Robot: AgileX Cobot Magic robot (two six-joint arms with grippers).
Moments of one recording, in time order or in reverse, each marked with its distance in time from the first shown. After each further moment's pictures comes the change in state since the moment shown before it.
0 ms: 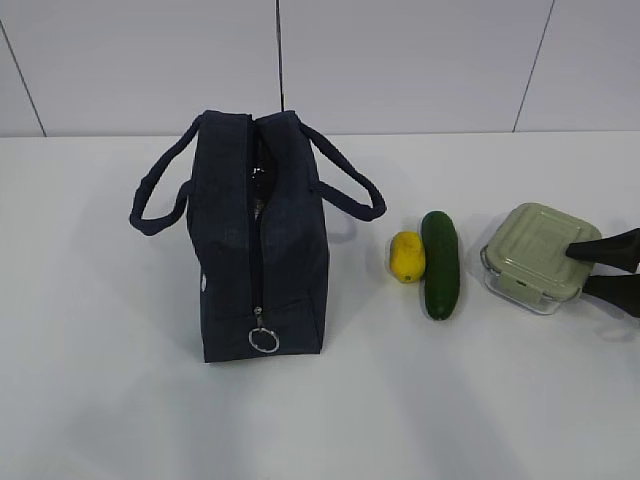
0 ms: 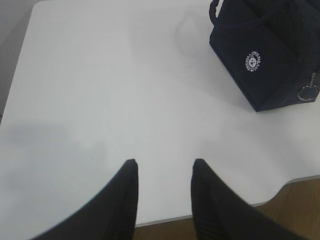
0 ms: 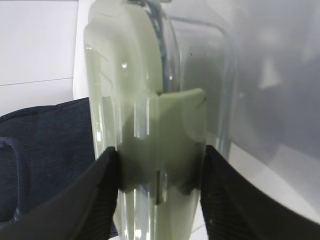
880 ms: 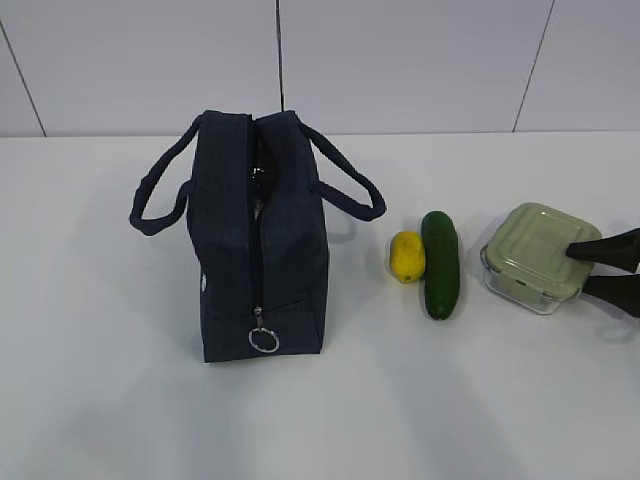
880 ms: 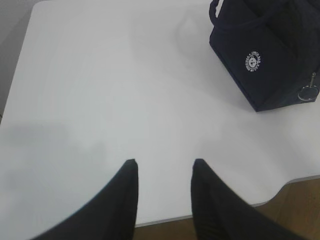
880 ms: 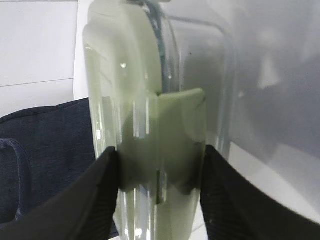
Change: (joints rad) left arm 0.000 0.000 0.000 0.000 0.000 0.000; right arm 0.000 0.000 -0.002 -0.002 0.000 0.010
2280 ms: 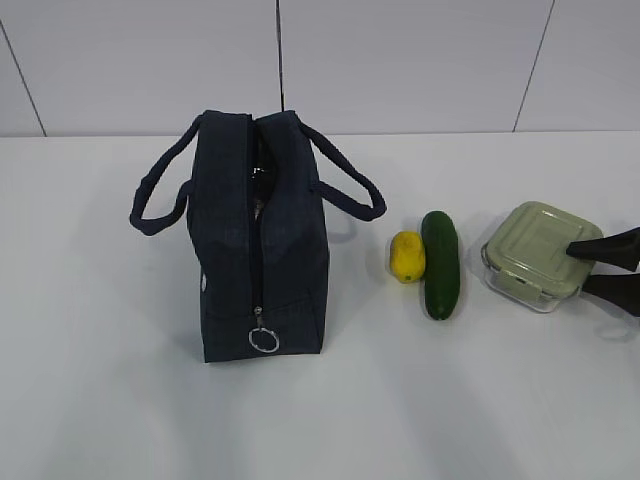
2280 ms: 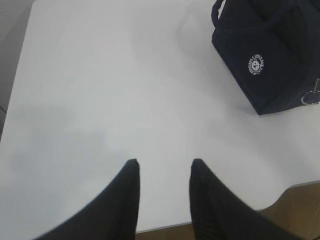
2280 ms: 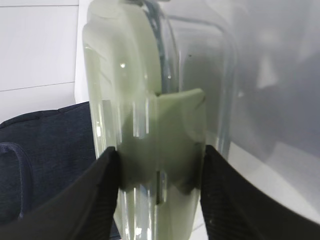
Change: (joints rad) left arm 0.000 0.190 -0.063 0.006 -0.059 0.000; right arm 0.000 0.000 0.000 0.008 -0.002 0.008
